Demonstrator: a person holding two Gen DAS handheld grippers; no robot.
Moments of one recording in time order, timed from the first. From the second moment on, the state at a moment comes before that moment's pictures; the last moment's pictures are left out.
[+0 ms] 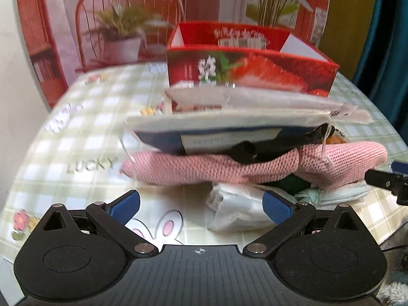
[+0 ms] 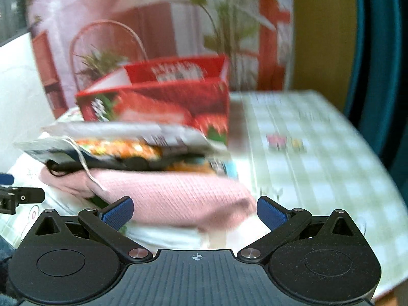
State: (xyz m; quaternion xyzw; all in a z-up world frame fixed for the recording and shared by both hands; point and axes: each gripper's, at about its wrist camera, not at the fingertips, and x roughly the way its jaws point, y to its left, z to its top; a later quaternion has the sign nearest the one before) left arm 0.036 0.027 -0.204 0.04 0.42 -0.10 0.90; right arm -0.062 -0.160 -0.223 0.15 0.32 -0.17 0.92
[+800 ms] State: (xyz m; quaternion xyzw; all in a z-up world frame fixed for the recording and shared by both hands) left arm 0.074 0.039 -0.270 -0.01 0.49 -0.12 0.86; right arm -0.017 -0.167 -0.275 0.17 0.42 -0.16 0.88
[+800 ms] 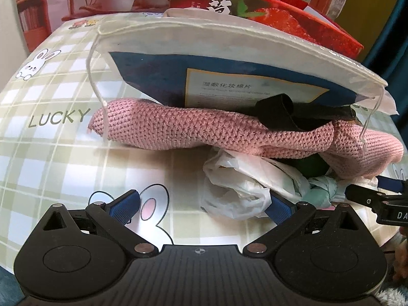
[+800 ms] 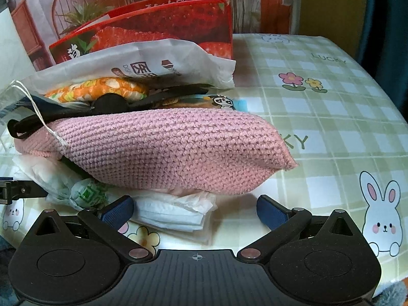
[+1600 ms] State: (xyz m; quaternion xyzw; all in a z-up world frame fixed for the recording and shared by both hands) left arm 0.076 0.031 -0.283 -0.05 0.49 -0.19 0.85; right arm -0.008 -0.150 -0.279 0.11 0.45 -0.17 0.87
